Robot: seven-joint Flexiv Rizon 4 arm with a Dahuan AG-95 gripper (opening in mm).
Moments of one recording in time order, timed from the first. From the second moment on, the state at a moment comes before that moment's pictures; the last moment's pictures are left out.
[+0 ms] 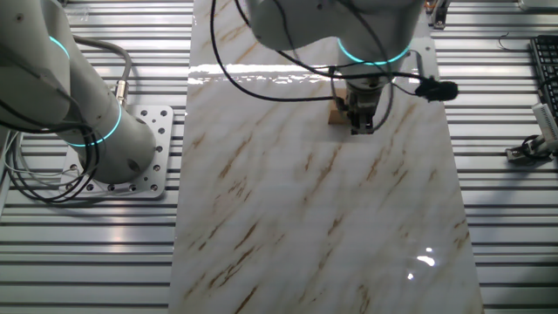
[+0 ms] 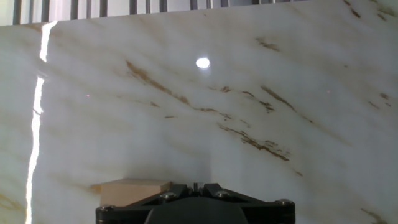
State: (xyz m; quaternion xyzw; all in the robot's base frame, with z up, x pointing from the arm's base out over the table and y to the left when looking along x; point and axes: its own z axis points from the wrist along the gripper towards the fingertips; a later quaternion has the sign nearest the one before) arm 0.521 0.033 0.071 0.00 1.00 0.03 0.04
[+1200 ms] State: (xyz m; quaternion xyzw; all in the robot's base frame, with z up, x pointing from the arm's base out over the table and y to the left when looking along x) arm 0.521 0.032 0.070 -0.04 1.00 -0.02 -0.02
